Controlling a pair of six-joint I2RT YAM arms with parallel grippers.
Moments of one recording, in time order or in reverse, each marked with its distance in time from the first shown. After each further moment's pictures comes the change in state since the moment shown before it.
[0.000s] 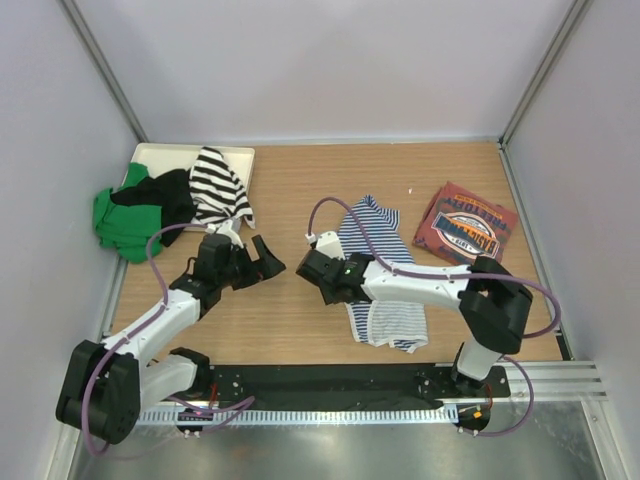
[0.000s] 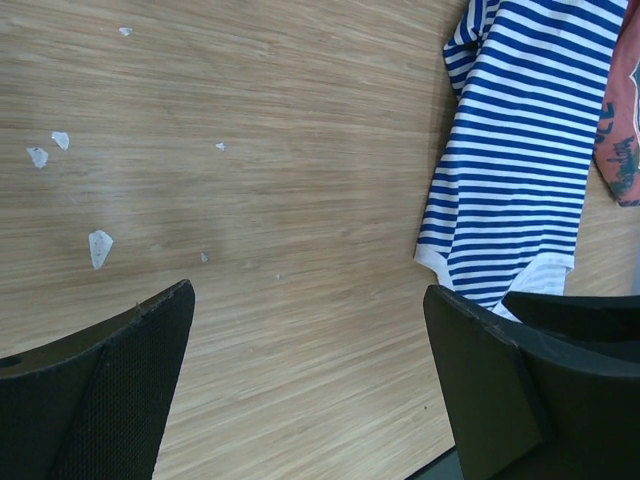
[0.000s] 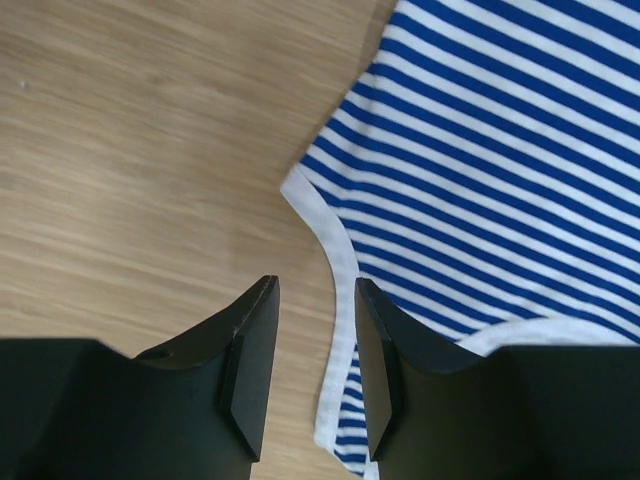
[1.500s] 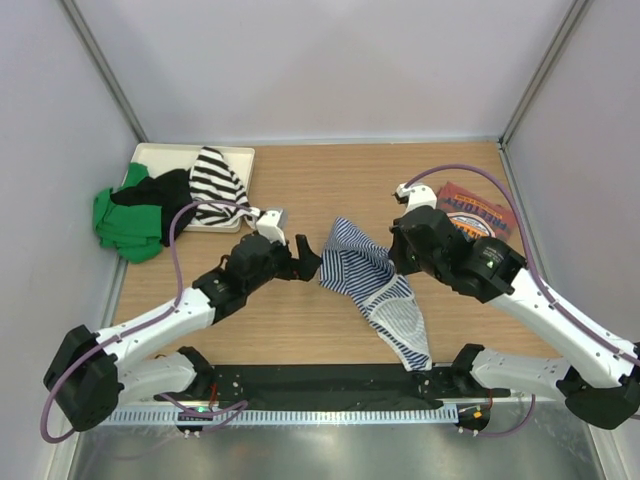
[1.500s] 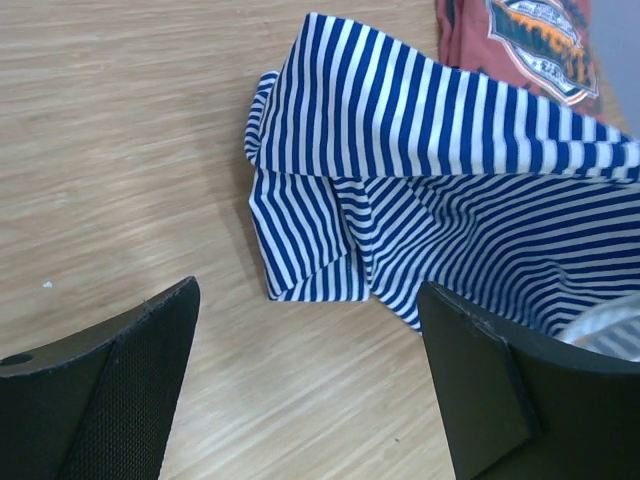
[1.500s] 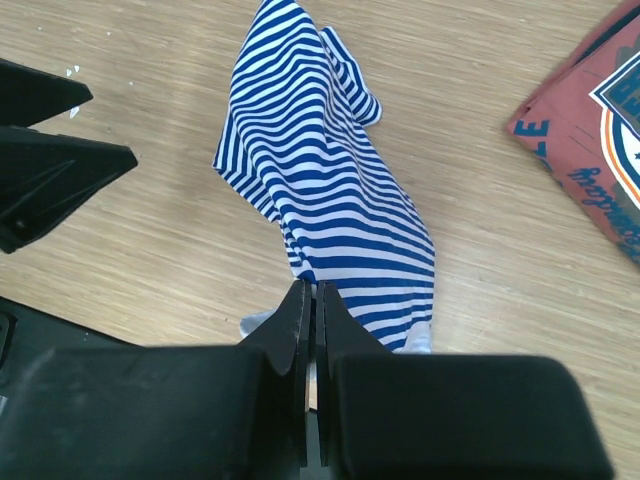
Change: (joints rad) left arm -0.413 0.010 0.156 0.100 -0.293 0.146; right arm -0.231 -0.608 0.130 -0.327 -0.111 -0.154
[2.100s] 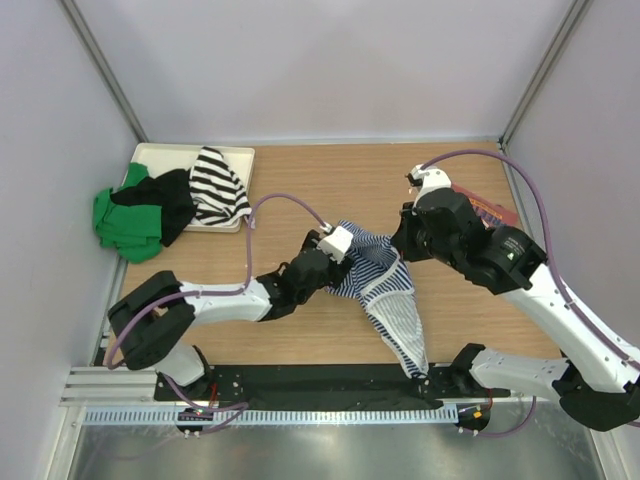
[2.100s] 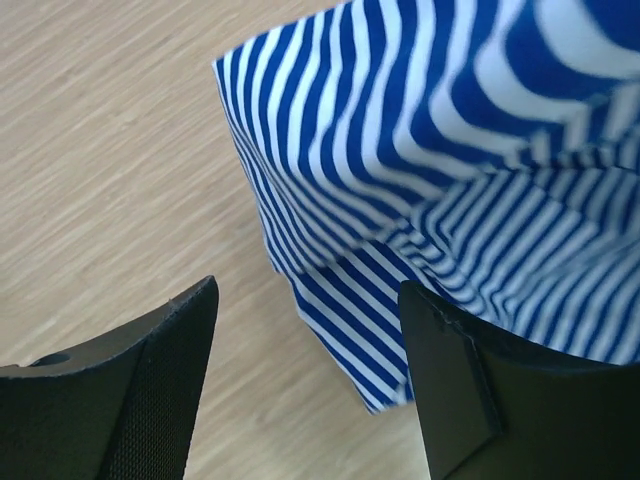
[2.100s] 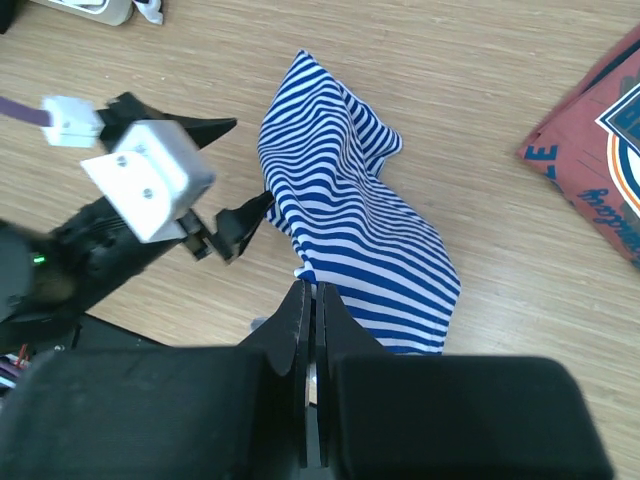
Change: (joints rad) left arm -0.255 0.409 0.079 0.336 -0.342 0.518; right arm -0.068 0.013 0.127 -0.041 -0.074 -0.002
